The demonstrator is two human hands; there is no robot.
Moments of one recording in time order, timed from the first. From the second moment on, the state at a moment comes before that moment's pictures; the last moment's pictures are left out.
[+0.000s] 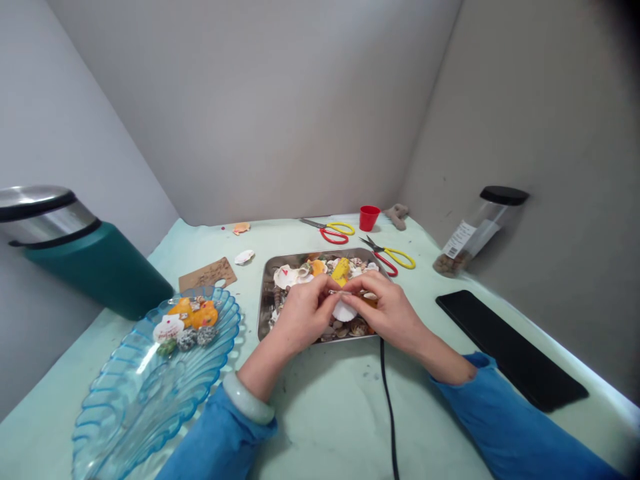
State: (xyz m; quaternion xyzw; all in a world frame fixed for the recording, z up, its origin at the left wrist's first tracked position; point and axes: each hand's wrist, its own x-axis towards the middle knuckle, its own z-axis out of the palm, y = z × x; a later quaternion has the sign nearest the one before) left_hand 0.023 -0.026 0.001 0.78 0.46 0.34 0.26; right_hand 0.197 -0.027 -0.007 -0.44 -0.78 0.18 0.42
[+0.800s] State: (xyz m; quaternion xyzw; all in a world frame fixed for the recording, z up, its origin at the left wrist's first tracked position) left_hand 0.023 -0.025 0.001 0.78 0.46 0.34 0.26; right_hand 0.197 -0.027 -0.008 -0.42 -0.78 0.16 0.43
